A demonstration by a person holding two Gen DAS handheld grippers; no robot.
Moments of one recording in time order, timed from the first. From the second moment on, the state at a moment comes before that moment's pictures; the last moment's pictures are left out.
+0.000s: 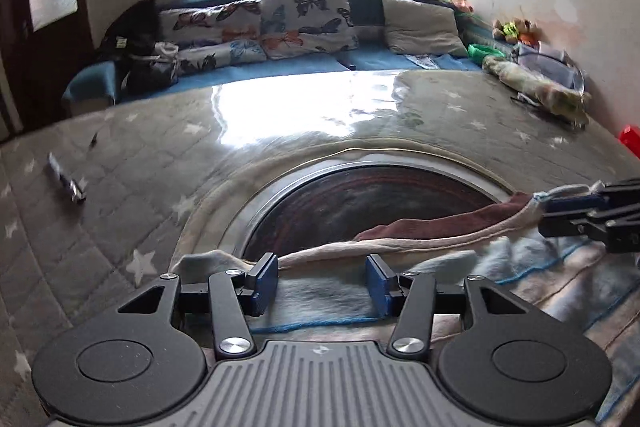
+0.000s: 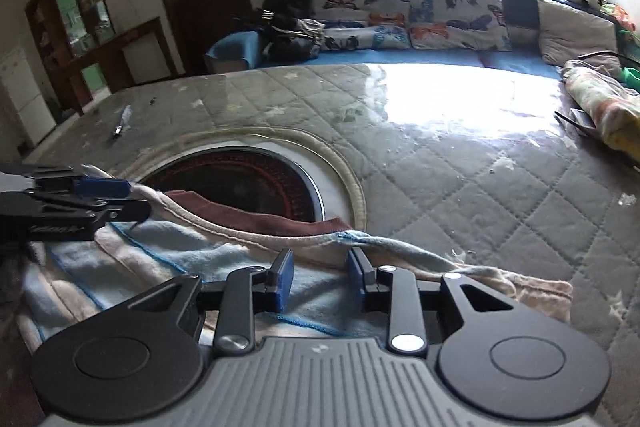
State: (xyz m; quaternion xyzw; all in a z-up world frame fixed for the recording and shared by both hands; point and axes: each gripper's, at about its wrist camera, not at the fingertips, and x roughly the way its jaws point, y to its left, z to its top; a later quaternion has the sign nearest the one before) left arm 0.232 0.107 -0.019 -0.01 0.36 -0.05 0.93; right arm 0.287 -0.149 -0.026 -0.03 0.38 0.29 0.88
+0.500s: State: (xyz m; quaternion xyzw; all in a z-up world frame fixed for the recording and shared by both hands) left arm 0.187 0.113 -0.020 -0.02 0.35 -0.05 0.94; right arm 0.264 -0.162 -0.027 -0.05 0.36 0.30 0.88
